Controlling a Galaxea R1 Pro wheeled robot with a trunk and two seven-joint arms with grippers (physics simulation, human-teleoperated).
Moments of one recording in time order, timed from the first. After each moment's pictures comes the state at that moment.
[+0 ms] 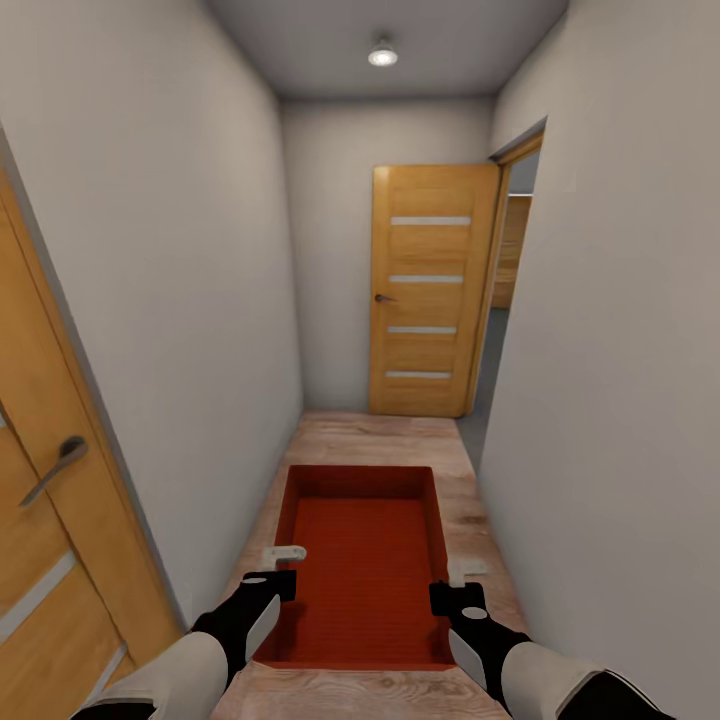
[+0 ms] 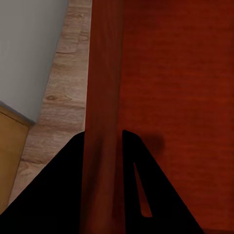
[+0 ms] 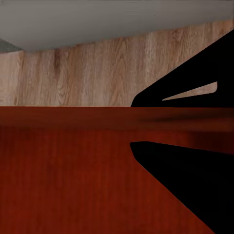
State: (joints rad) left arm -0.69 -0.14 0.05 -0.26 -0.04 0.16 0.20; right arm -0.73 0.11 0.51 -0.02 -0.44 -0.17 -0.21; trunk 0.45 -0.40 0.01
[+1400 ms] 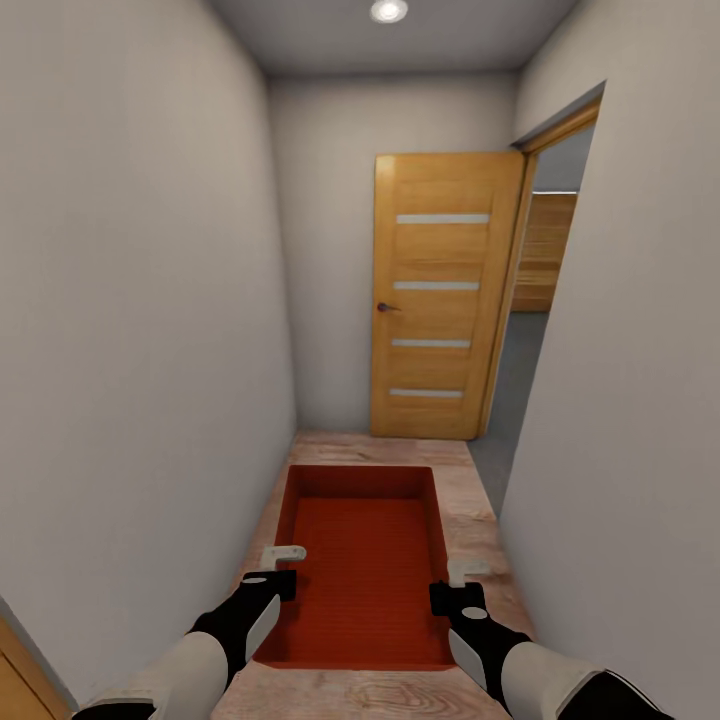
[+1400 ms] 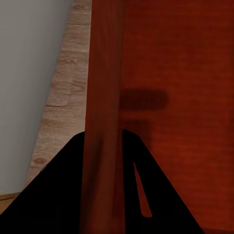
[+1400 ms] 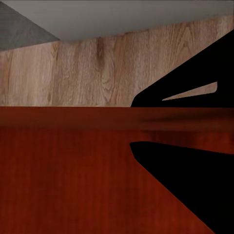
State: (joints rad) left arm -0.69 -0.14 0.05 -0.26 -0.04 0.16 0.20; right arm -0.73 0.11 0.51 -0.02 -0.44 -0.17 -0.21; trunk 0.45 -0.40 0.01
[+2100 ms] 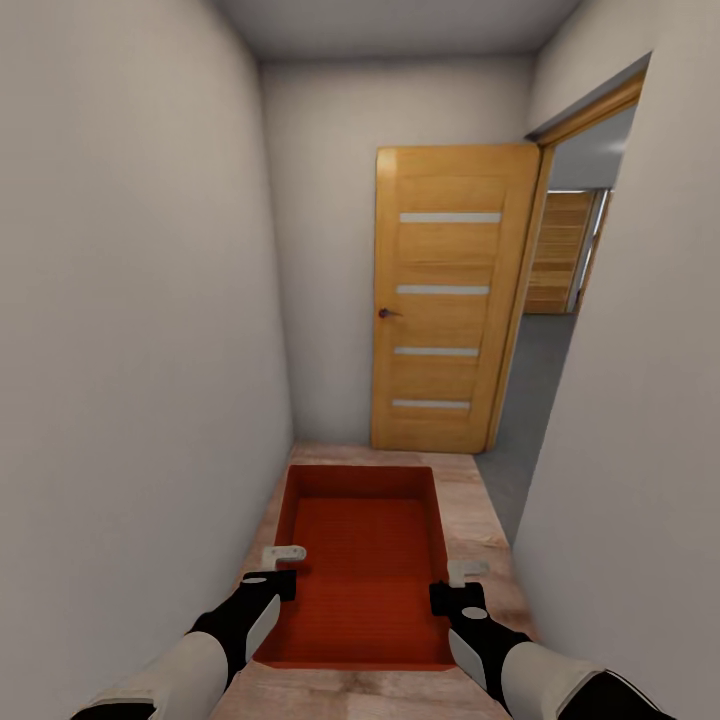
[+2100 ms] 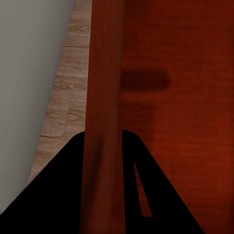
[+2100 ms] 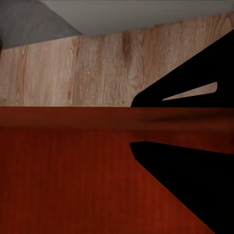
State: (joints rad) left arm -0.69 -0.14 0.05 -0.26 -0.04 0.16 0.20; right arm -0.73 0.11 0.51 -0.02 -0.44 -0.17 -0.21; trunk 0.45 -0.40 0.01
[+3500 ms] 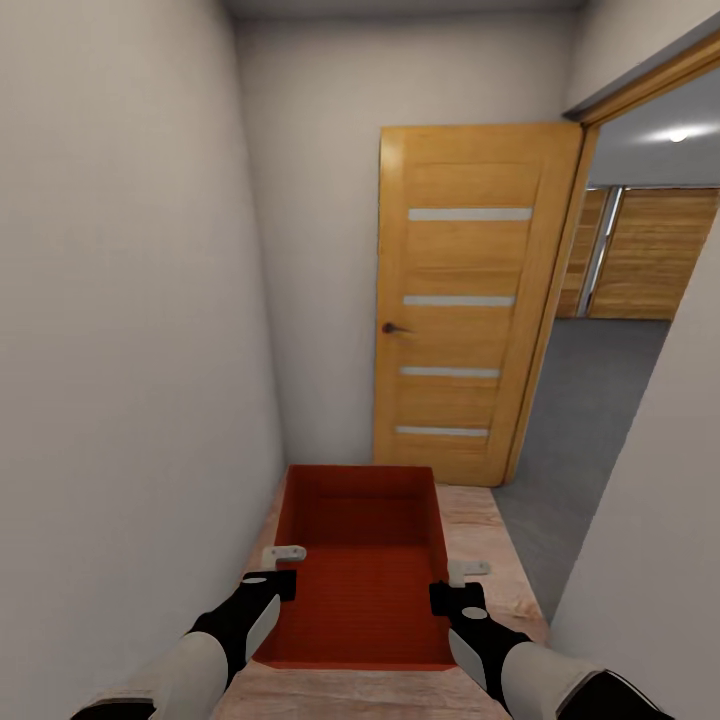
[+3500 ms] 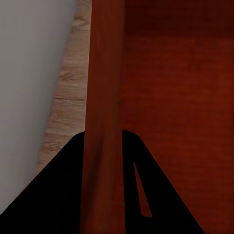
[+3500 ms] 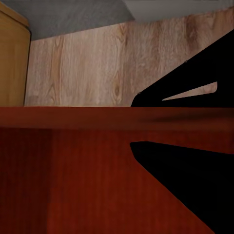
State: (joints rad) left arm -0.69 -0.14 0.05 -0.26 -0.04 0.16 0.20; right arm -0.73 0.11 0.52 -0.02 -0.44 -0.17 -0.21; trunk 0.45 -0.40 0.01
